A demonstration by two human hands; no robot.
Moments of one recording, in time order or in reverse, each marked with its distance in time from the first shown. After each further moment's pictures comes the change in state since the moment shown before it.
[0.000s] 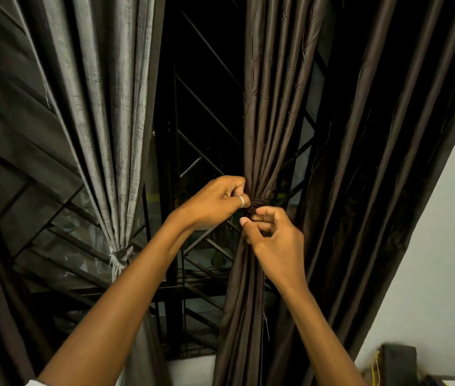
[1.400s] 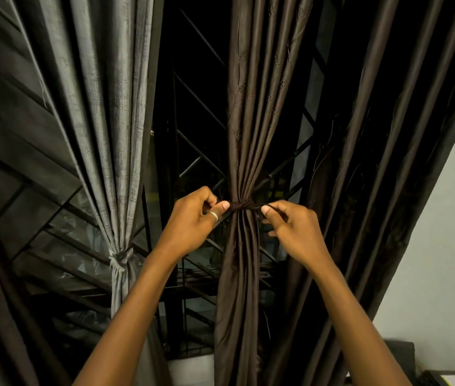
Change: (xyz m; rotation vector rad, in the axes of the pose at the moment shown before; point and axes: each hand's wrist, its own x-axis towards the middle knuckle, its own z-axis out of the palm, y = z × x) left_hand -0.046 -0.041 0.007 0.017 0.374 -0.027; right_hand 0.044 0.014 -0.032 -0.194 -0.229 -0.047
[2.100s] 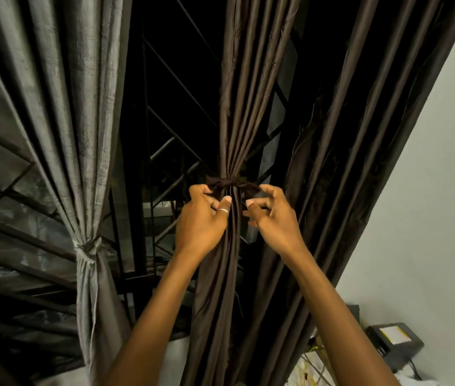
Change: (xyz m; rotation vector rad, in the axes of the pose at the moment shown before) left_hand -0.010 -0.006 0.067 -0.024 0.125 -0.221; right_hand -0.015 0.004 0.019 0.074 0.083 0.240
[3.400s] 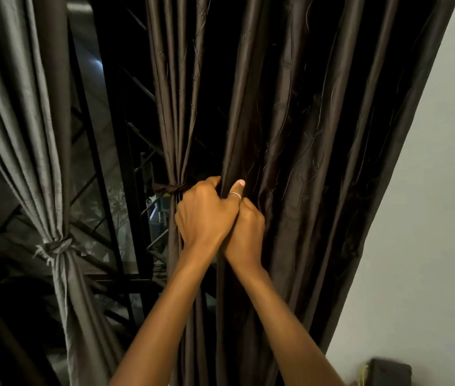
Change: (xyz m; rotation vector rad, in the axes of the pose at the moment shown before) left_hand 0.003 0.126 0.125 0.422 0.389 0.009; right_hand 0.036 0.044 -0.054 0.073 0.113 -0.399
